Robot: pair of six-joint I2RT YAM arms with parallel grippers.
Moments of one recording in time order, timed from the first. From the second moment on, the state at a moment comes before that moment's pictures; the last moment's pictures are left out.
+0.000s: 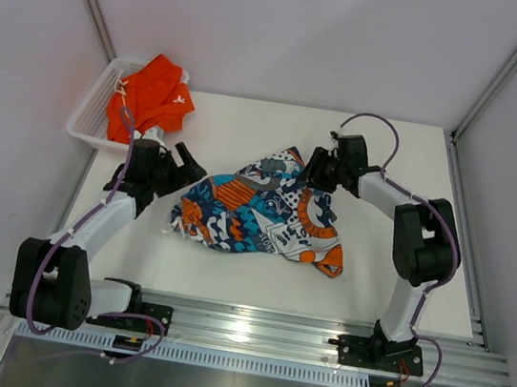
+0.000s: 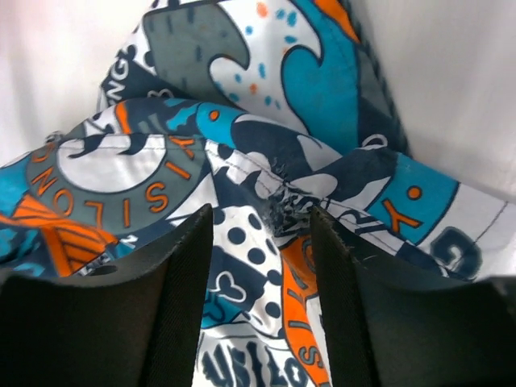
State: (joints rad) left arm -0.09 1.23 0.71 -0.11 0.17 -0.65; right arm 0.34 1.91 1.27 -0.13 -0.35 0.52
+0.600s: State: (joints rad) left arm -0.09 1.23 0.70 -0.09 0.19 -0.65; right arm 0.46 1.89 1.32 -0.21 0.04 0.38
